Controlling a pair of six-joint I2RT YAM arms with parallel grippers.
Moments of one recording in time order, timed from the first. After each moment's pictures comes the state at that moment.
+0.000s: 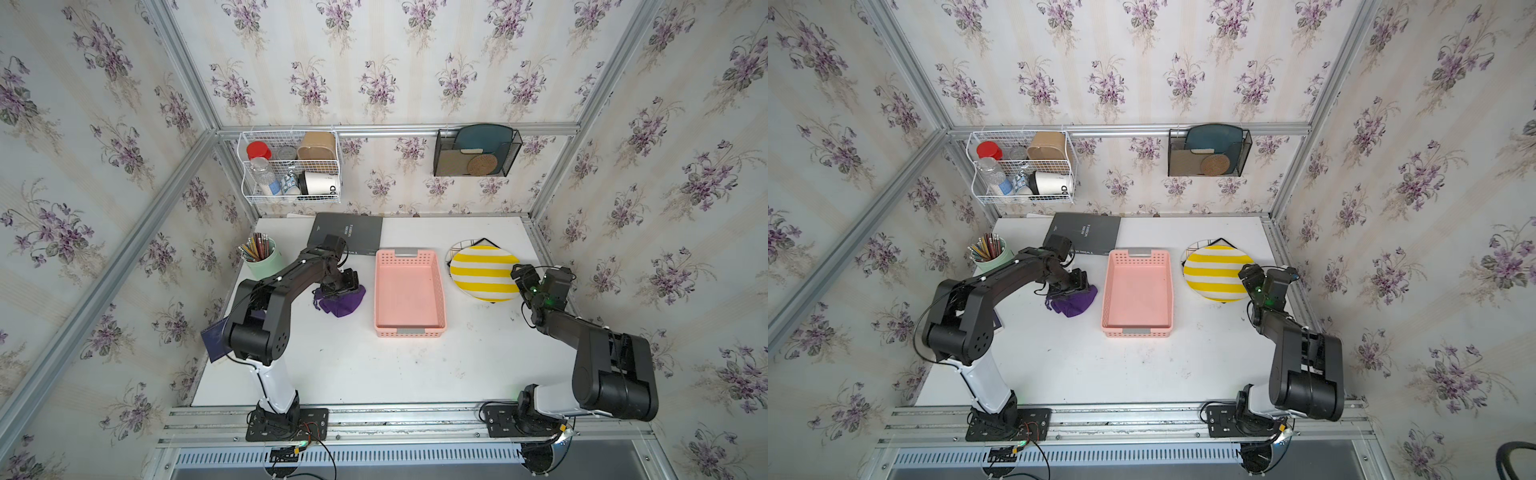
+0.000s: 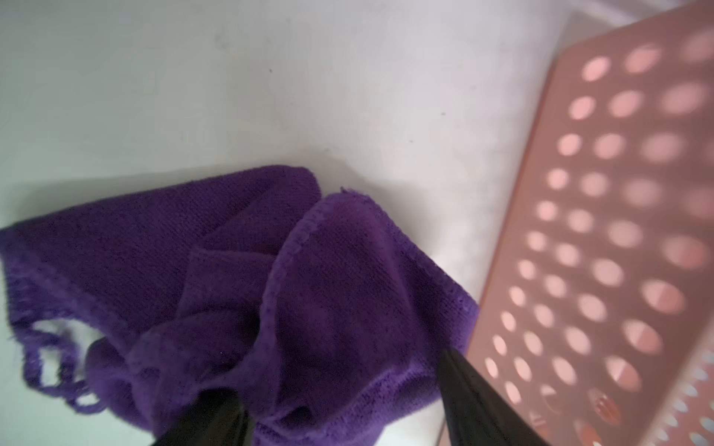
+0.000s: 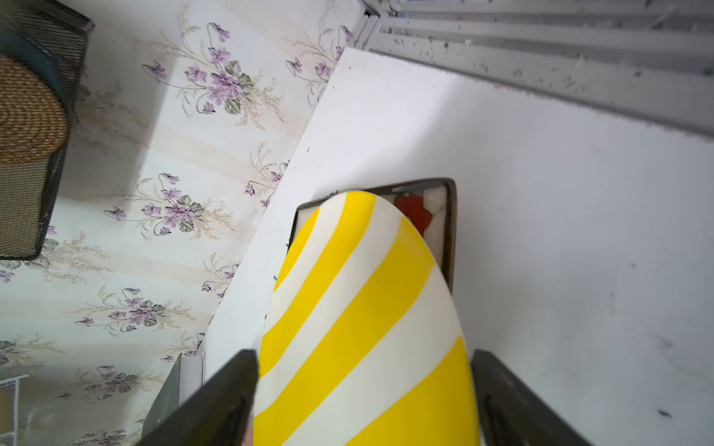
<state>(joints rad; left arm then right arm) -0.28 1.75 1.23 -0.76 0.22 -0.46 -0.24 1.39 0.52 0.38 -0.14 0.82</state>
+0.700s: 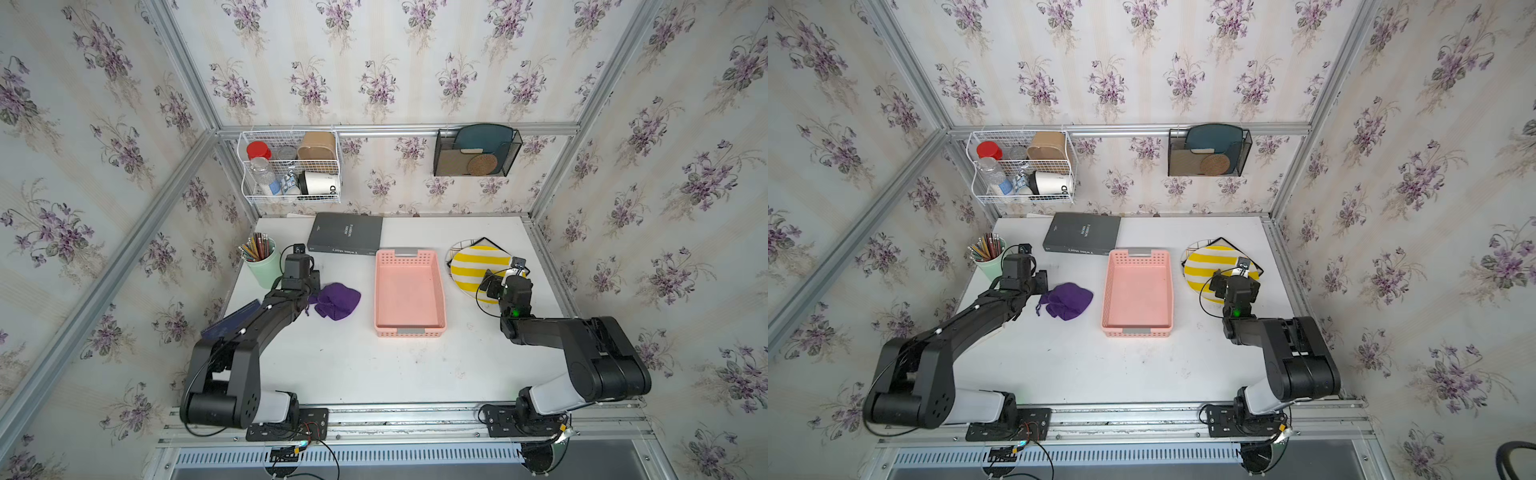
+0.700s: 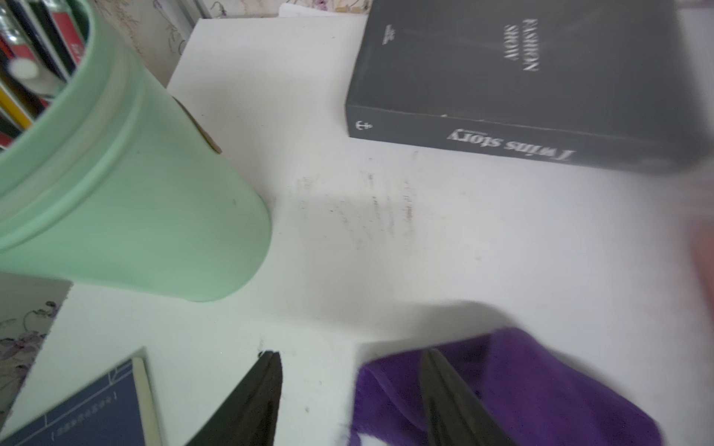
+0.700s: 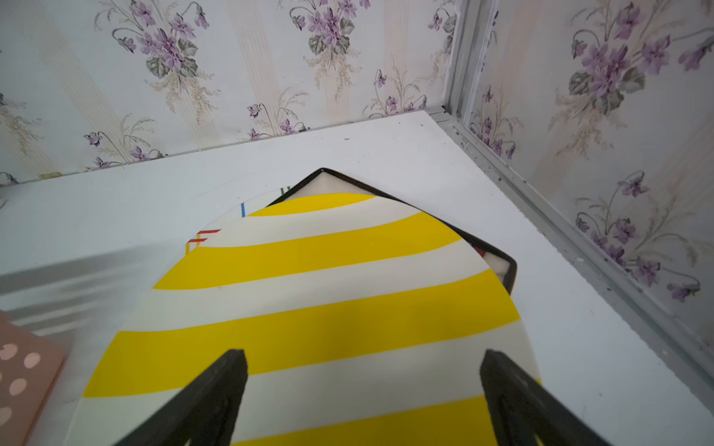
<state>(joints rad) -0.10 1.47 0.75 -0.04 -0.21 -0.06 0.11 1.53 0.38 0.80 0.29 0.14</state>
